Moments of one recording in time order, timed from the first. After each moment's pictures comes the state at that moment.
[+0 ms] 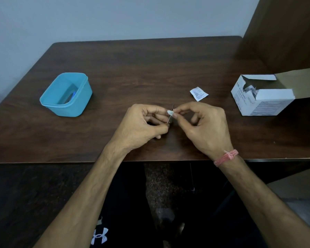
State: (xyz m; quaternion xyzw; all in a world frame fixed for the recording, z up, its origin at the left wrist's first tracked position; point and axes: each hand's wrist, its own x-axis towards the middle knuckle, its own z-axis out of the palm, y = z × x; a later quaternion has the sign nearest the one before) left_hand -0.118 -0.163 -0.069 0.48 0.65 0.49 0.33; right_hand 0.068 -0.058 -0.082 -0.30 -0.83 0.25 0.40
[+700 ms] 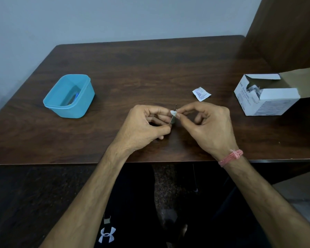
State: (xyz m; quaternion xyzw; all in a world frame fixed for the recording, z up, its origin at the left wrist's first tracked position) left_hand -0.119 -0.163 -0.070 0.48 0.65 0.49 0.33; right_hand 0.070 -0.059 -0.080 -0.31 -0.81 0.30 0.40
